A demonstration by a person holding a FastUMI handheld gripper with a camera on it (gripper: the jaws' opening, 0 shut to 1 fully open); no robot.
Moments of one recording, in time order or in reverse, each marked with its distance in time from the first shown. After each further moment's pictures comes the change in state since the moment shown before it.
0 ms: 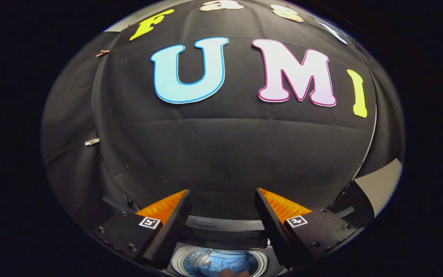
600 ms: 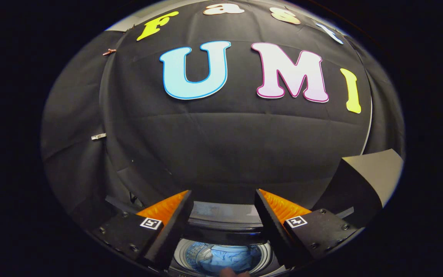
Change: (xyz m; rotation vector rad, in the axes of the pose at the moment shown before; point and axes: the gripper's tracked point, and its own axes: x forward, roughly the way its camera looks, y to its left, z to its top) arm -0.053 0.013 -0.050 0.002 -0.008 0.024
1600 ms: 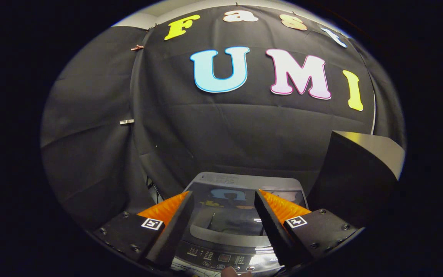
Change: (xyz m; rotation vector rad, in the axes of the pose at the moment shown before) arm -0.116 0.033 -0.057 -0.055 -0.035 0.087
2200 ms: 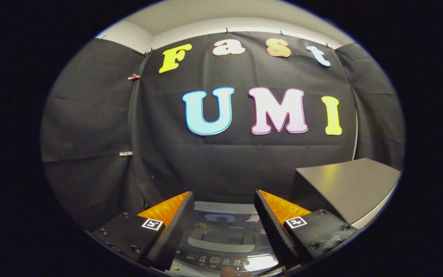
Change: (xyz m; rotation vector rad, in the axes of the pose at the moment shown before) arm -0.105 -0.042 0.103 0.034 -0.264 -0.079
